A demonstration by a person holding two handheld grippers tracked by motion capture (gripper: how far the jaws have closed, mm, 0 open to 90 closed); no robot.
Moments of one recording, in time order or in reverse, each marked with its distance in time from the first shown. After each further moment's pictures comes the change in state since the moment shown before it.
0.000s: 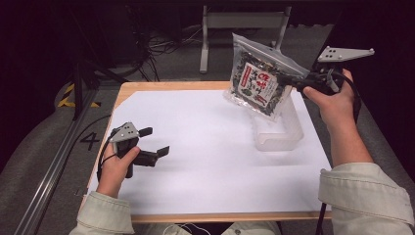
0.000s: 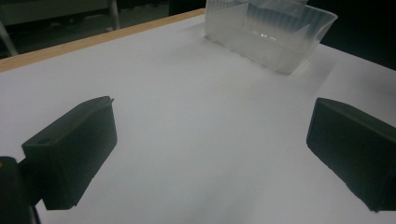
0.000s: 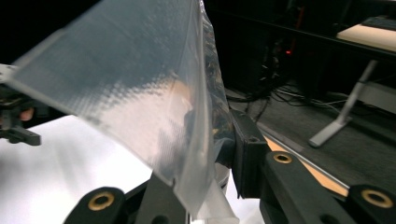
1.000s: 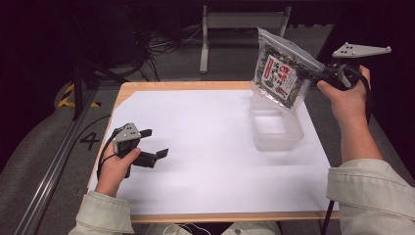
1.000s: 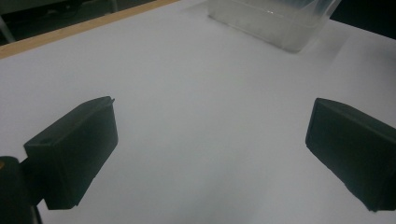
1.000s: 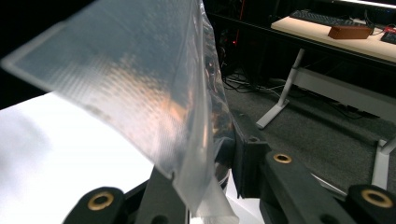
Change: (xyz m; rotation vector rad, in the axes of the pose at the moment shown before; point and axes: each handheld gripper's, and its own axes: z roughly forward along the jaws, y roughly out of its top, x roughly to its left) left arm 0.006 -0.004 0.003 0.066 -0.002 0.031; right arm -0.033 -0.010 -0.021 0.039 -0.216 0.009
